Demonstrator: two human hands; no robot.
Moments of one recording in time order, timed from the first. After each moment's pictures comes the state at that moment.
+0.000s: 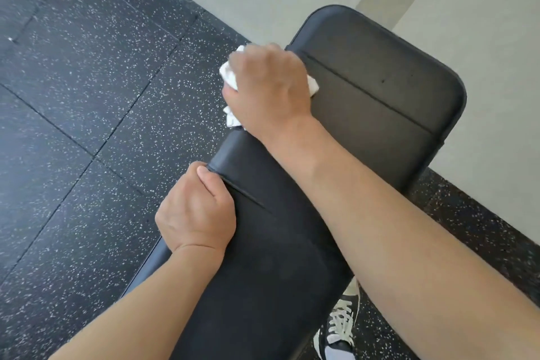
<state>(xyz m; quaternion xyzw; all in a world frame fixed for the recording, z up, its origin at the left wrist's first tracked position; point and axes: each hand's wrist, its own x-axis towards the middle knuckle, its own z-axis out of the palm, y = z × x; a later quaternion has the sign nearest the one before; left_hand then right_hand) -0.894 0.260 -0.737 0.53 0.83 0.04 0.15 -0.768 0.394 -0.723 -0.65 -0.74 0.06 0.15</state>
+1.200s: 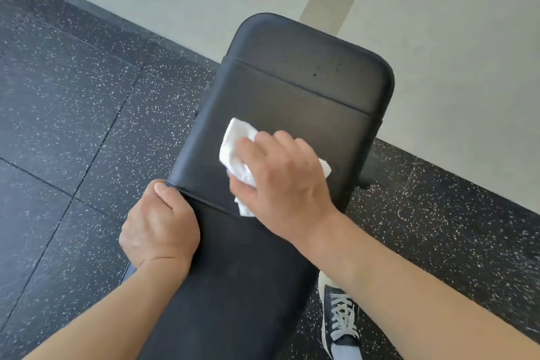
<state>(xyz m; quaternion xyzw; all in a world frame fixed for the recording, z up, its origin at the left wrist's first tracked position) -0.898 0.260 -0.741 0.54 0.83 0.03 0.14 -0.708 0.254 -0.714 -0.67 -0.71 0.09 0.21</state>
